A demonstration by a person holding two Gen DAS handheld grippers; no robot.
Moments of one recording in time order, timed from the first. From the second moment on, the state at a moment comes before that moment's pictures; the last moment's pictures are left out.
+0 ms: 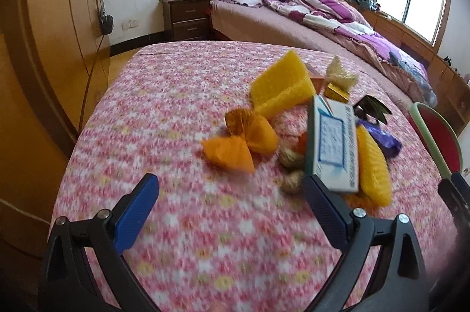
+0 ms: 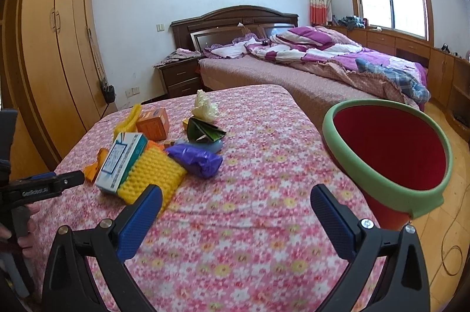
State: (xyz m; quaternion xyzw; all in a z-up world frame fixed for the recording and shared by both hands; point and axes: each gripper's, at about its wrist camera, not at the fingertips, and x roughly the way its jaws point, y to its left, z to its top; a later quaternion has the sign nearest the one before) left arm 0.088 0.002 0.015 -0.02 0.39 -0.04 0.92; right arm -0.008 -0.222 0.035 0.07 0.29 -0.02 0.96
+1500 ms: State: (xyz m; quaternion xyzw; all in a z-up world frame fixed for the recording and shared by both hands) left arm 0.160 0.041 -0.009 -0.13 0.42 -0.14 0.89; right arm 0.104 -0.208 0.000 0.11 0.43 0.04 0.90
